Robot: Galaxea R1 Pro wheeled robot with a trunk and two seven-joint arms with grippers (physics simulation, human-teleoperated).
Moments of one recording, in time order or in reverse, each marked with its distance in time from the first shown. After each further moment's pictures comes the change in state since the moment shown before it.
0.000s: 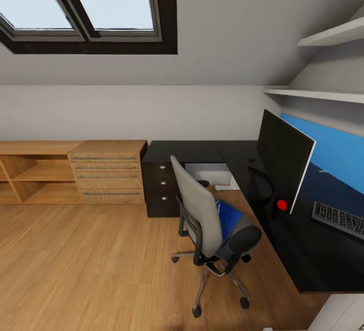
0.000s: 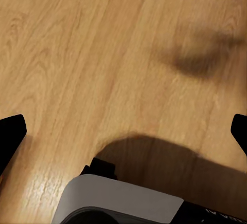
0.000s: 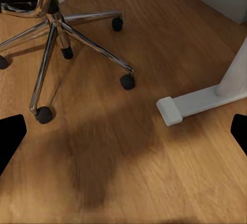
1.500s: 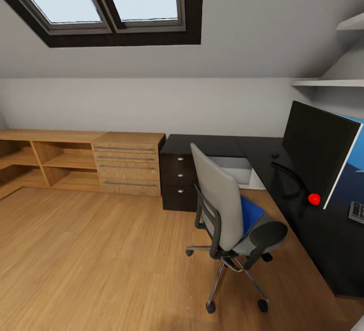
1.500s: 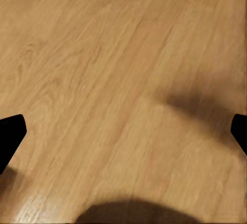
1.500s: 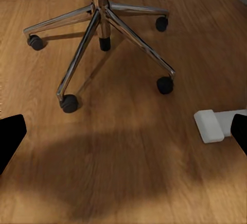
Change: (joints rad) left arm 0.000 -0.011 0.001 -0.239 -0.010 0.085 0.073; right arm 0.000 -0.021 0.000 -0.026 0.098 -0.003 0.002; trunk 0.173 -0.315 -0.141
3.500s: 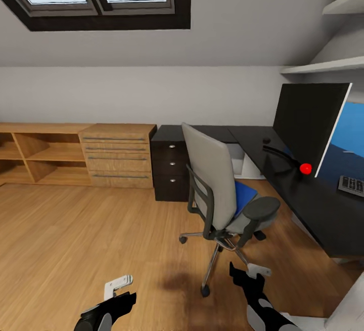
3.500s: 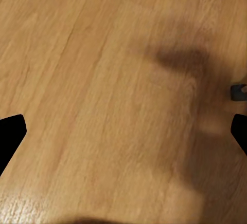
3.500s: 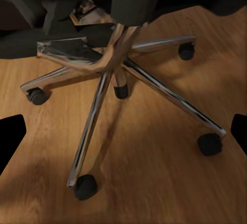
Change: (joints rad) left arm -0.091 -0.074 0.004 -0.733 -0.005 0.899 0.179; right arm -0.549 0.011 -0.010 0.053 -0.035 0.466 -0.011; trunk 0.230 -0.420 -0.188
